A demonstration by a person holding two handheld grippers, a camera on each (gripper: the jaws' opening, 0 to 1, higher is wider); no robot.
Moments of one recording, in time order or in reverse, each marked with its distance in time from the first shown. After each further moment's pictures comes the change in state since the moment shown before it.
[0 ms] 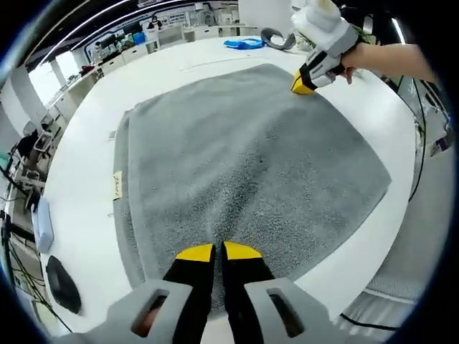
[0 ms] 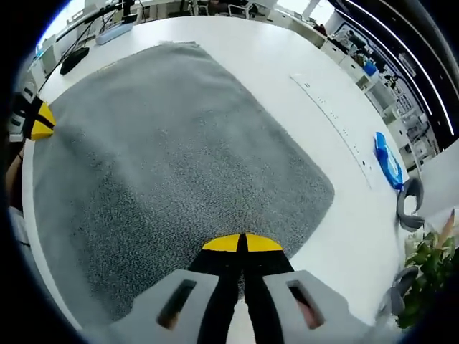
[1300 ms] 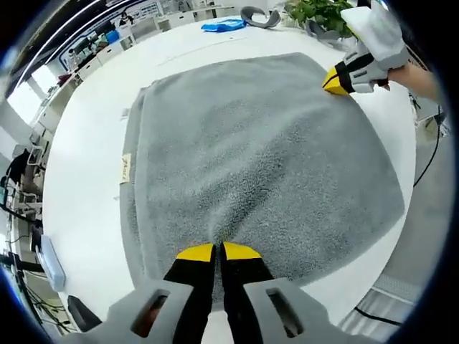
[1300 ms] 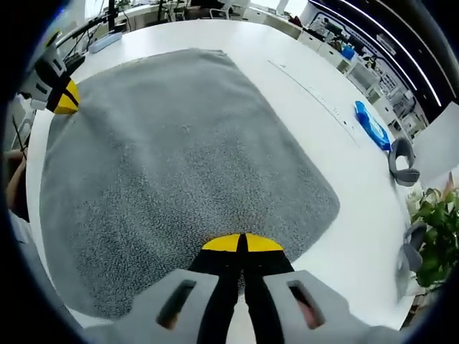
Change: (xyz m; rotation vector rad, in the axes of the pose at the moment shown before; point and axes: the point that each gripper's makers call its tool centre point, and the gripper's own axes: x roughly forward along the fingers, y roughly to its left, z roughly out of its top) left arm 0.018 0.007 0.027 0.112 0.105 -0.034; right arm -0.028 0.015 -0.055 0.135 -0.011 -0.042
